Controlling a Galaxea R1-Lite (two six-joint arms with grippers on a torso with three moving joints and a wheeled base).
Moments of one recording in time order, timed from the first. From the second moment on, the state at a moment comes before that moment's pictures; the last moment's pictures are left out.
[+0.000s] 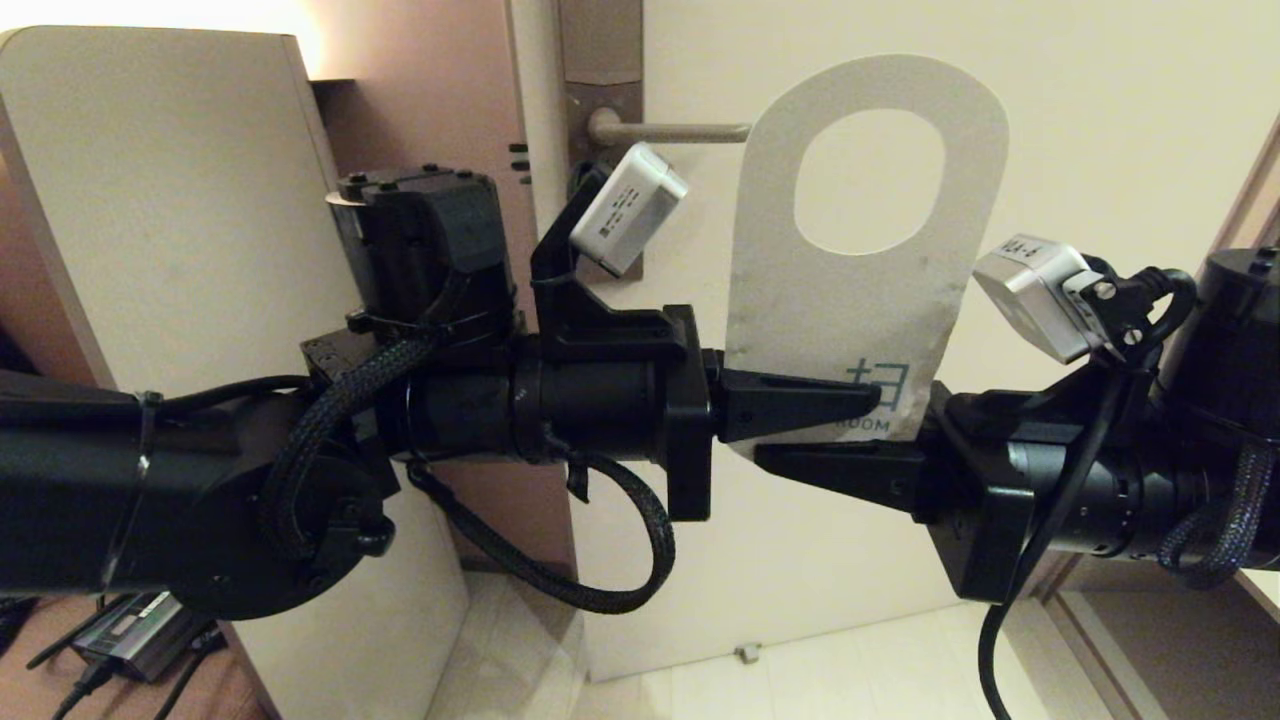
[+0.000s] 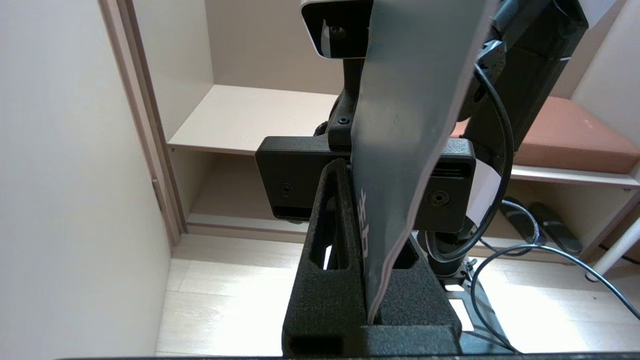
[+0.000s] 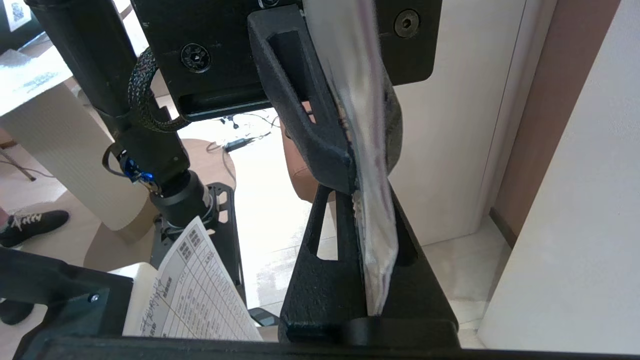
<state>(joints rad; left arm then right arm) -0.81 1.75 -1.09 -0.71 -0.85 -0.10 0.57 1.50 -0.73 -0.69 0.70 0.15</state>
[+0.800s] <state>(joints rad) -0.77 1.74 -1.07 -0.71 -0.85 -0.09 0.57 1.50 -0.71 -0.71 0.70 0.15</state>
